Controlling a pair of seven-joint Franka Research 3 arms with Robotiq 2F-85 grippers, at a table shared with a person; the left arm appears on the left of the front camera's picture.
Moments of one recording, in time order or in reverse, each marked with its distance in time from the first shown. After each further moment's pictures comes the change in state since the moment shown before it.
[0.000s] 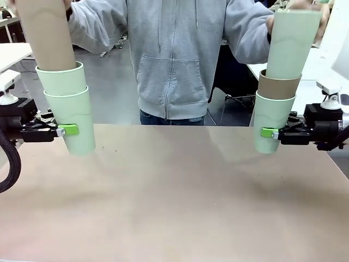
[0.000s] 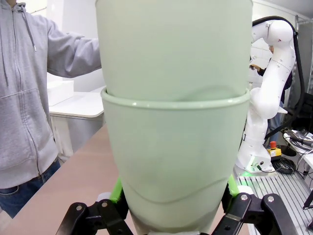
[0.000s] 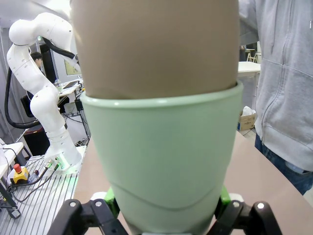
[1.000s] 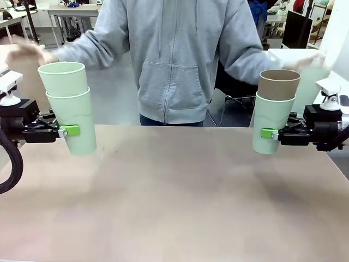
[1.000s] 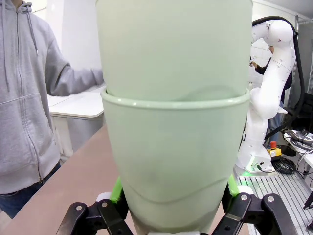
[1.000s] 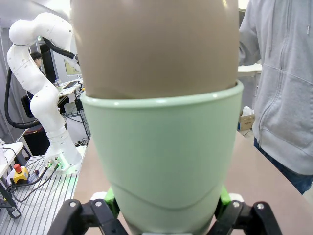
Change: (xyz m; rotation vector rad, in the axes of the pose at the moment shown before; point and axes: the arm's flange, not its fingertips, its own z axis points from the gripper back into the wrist) left arm 0.000 0.000 0.000 0.000 0.000 0.000; right arm 0.000 0.000 0.000 0.000 0.000 0.000
